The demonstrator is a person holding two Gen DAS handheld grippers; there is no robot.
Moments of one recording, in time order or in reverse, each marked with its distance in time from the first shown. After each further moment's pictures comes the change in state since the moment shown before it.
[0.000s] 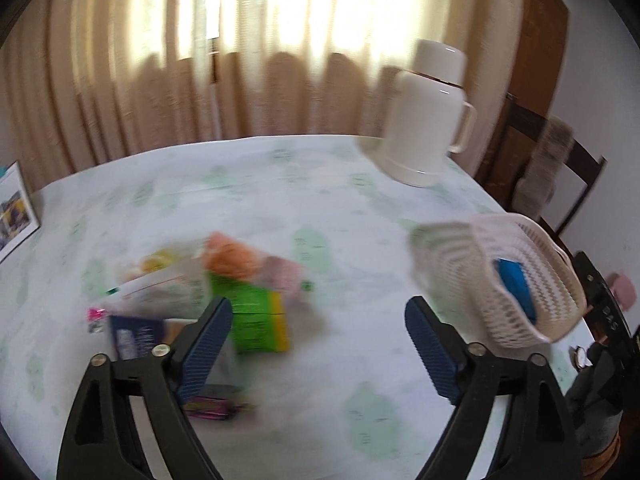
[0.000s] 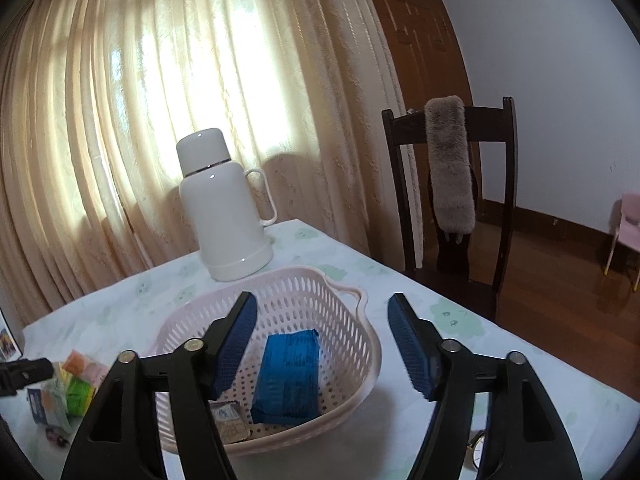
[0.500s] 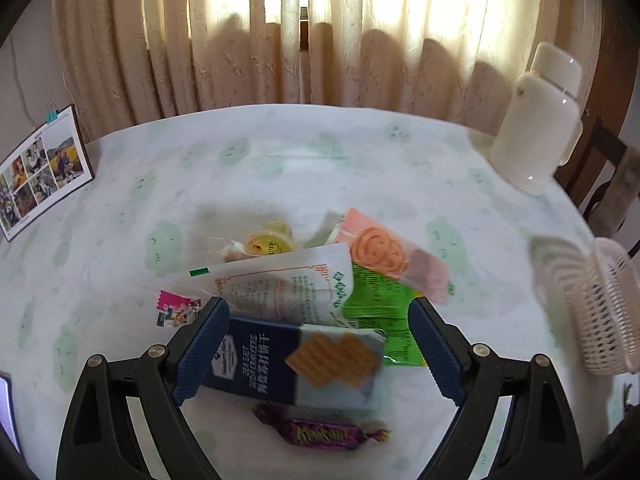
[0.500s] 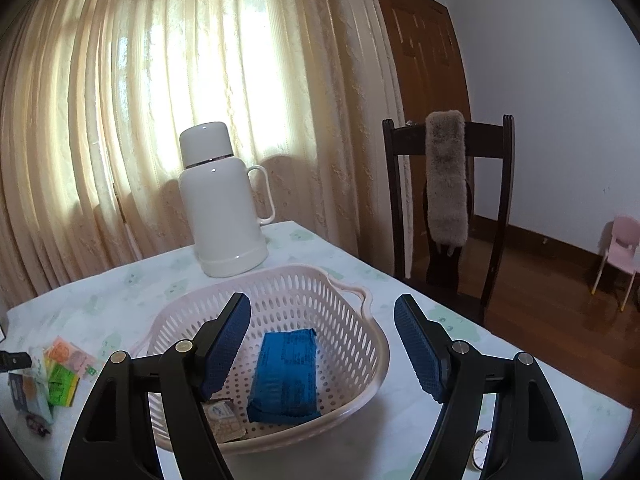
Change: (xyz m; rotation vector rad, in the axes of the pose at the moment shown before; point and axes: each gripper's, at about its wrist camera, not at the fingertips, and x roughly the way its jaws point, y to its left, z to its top) left arm 0.039 0.076 -0.006 -0.118 0.071 0.215; right arm -0.002 0.014 -0.007 -0.068 -0.025 -0.050
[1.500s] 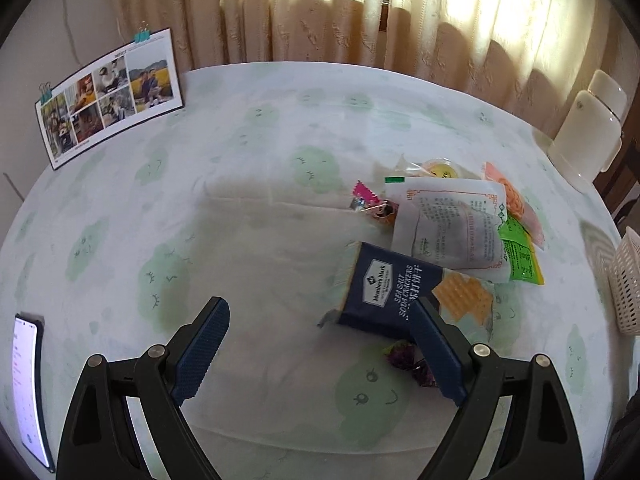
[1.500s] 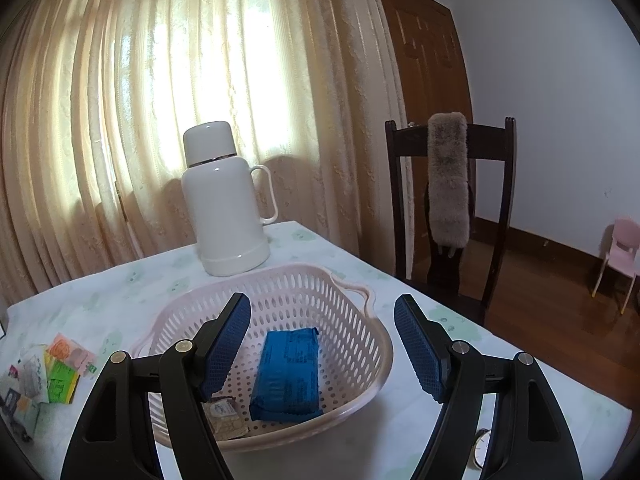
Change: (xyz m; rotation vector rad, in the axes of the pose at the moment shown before) left arm -0.030 0.121 -0.057 -0.133 0.075 0.078; right arm -0.004 0.005 -0.002 -0.009 -0.006 -0.004
